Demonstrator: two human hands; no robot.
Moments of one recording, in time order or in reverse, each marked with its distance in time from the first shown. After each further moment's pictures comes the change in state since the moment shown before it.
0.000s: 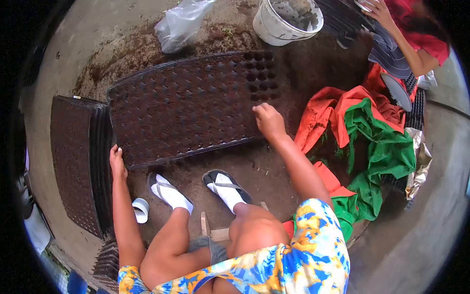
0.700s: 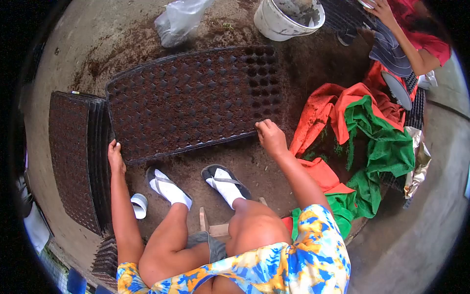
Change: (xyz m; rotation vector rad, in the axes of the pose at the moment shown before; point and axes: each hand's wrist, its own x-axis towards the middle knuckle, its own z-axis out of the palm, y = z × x) left_hand 0.002 -0.004 0.003 0.029 0.059 0.015; right_hand -0.058 -0.015 -0.012 0.010 -0.158 0.088
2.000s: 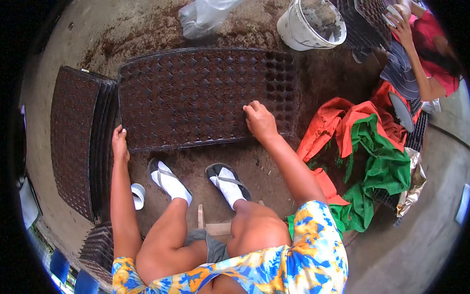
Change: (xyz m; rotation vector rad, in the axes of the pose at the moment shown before) left_hand -0.003 0.008 0.002 -0.088 -0.027 -0.011; right_hand 0.079 -0.046 0.024 -0.002 0.004 -0.183
